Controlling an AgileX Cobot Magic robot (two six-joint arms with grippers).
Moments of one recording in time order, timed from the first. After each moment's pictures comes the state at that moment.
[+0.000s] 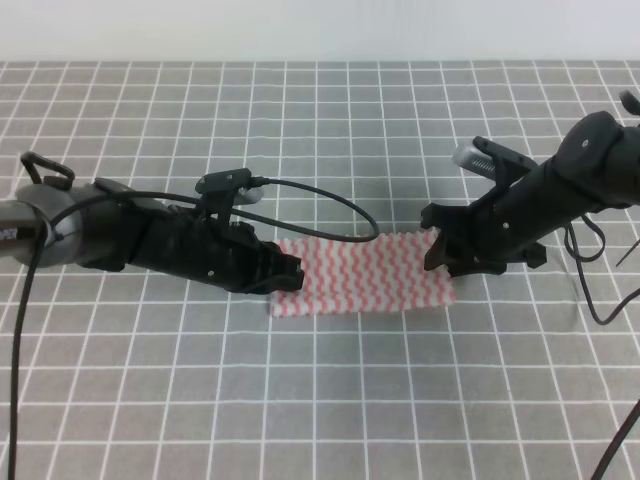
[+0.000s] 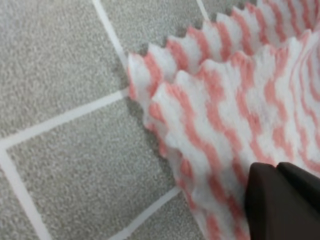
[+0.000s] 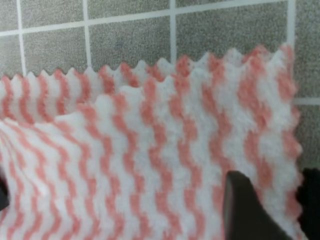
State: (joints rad) left arm -0.30 2.03 -1.21 -1.24 0.64 1.08; right arm 0.25 2.05 -1.41 0.64 0.73 -0.11
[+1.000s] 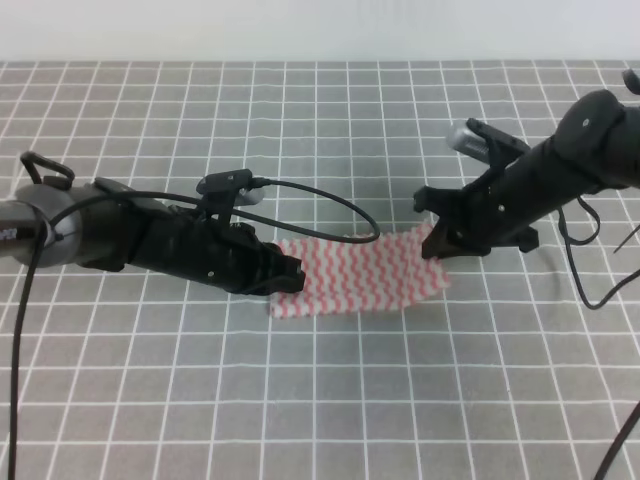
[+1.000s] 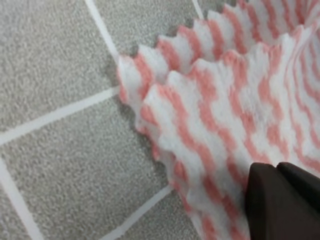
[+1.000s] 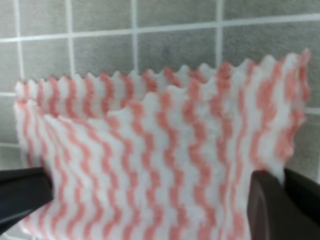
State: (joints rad) left arm -0.30 2.03 -1.21 -1.23 0.65 1.08; right arm 0.26 2.04 -1.47 0.68 0.79 -0.13
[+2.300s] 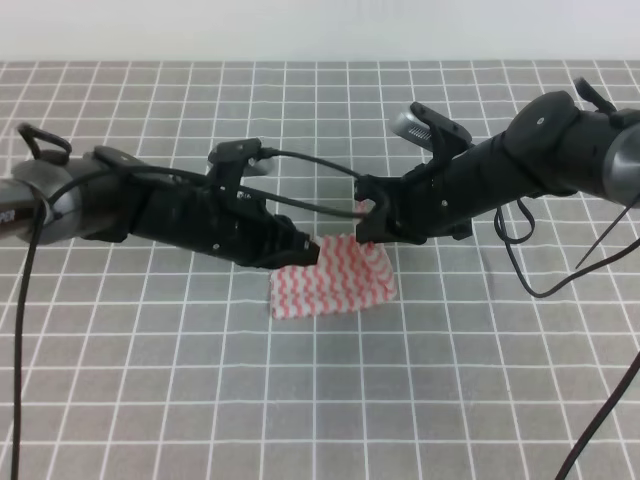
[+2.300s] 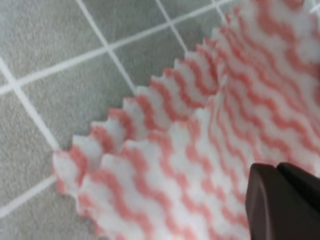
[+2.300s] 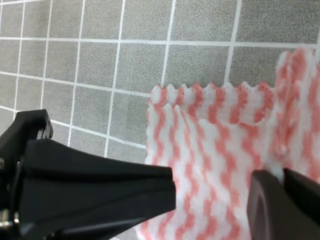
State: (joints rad) left arm -0.29 2.03 -1.31 -1.20 0.74 1.07; right arm 0.37 2.05 -1.50 0.87 0.72 -0.27
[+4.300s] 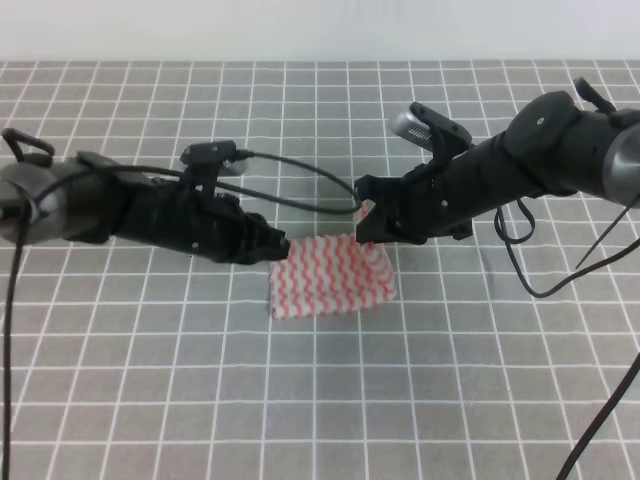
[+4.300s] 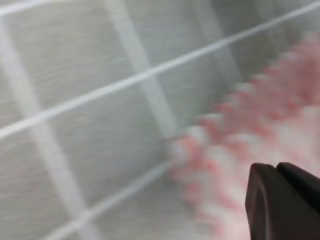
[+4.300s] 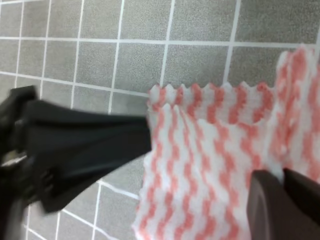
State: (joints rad) left arm -0.25 2.06 -1.31 -1.18 0.65 1.08; right arm 0.37 2.05 -1.50 0.87 0.72 -0.27
